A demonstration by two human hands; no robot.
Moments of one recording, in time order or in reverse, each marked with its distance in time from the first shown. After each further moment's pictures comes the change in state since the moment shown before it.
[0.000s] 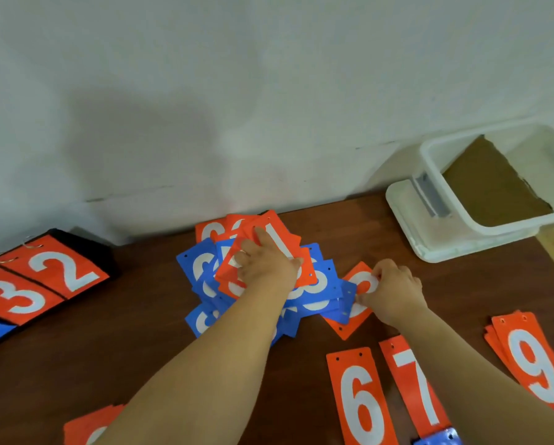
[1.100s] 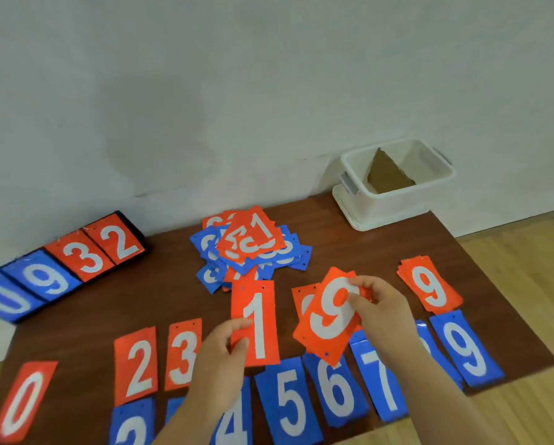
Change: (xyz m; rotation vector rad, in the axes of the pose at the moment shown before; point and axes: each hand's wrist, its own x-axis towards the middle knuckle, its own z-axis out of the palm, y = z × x) left_hand -0.322 -0.186 -0.011 -0.679 -0.015 0.254; right_hand -0.275 0.079 -0.033 0.923 0.187 -0.134
